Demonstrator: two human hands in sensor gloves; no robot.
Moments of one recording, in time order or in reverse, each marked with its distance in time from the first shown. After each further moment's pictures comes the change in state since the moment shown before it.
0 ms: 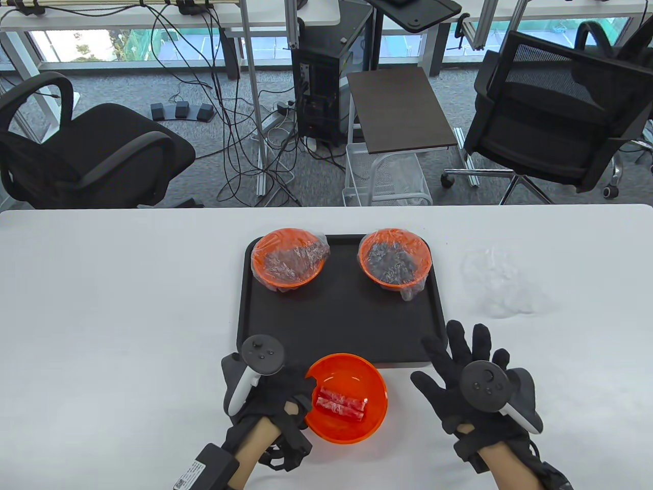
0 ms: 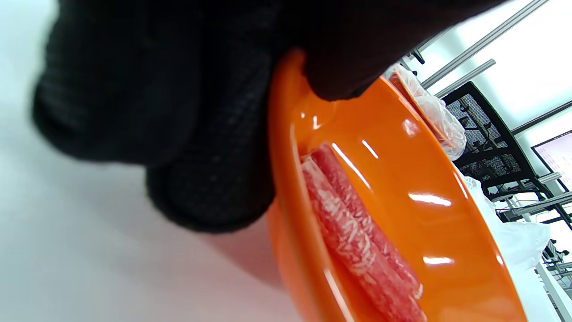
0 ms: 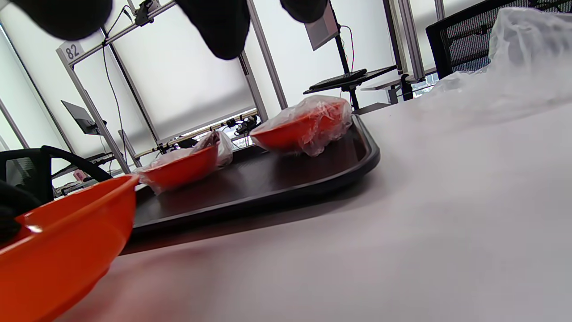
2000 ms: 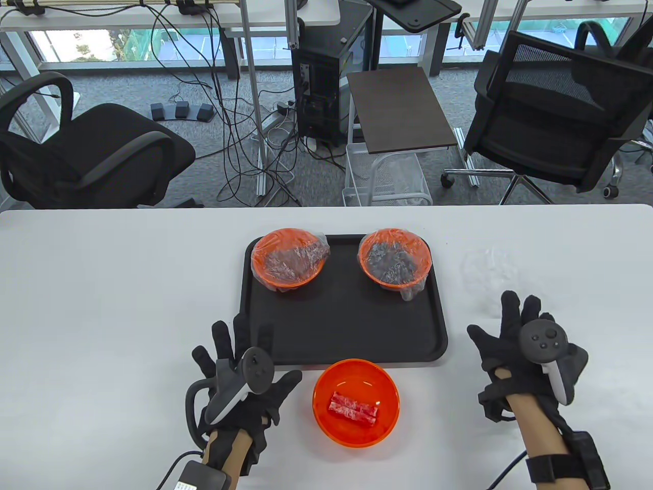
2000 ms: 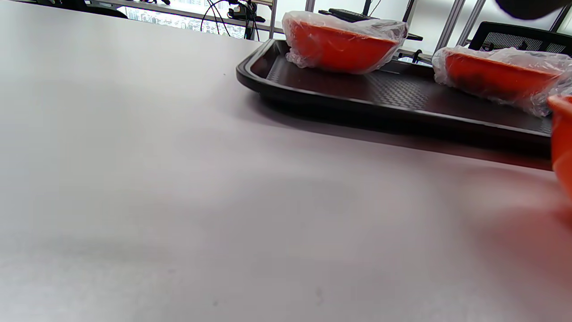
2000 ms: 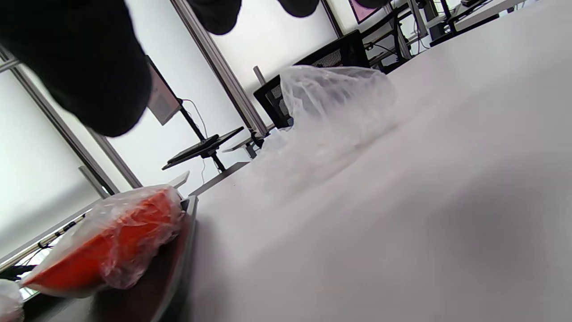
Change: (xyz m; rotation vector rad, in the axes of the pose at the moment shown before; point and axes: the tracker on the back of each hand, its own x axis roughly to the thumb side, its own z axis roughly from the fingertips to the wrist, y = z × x) left_hand -0.026 0.029 0.018 0.228 0.043 -0.594; right_hand -0.102 -0.028 -0.044 -0.238 0.541 -0.187
